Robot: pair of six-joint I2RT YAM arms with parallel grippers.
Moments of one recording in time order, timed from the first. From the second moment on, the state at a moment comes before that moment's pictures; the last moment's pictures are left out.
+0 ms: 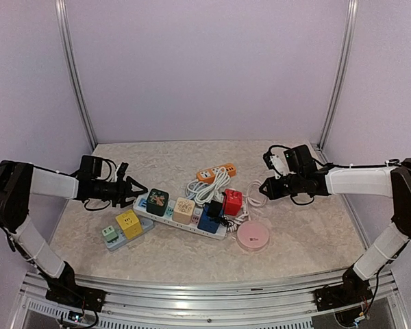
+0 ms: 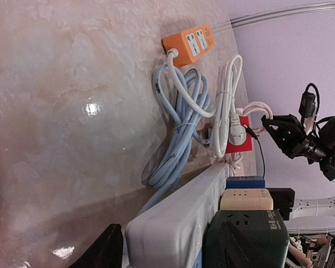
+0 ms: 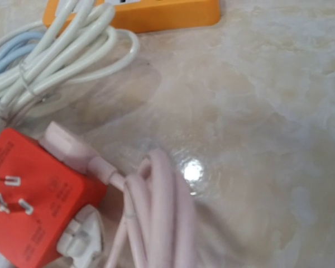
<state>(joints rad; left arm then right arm) -0.13 1.61 0.73 0.12 0.85 -0.56 0.49 1.56 0.90 -0.08 -0.16 0.16</state>
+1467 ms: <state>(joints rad) -0.24 1.54 1.00 -0.14 0.92 -0.49 0.51 1.16 0.84 -0.10 -0.16 0.28</state>
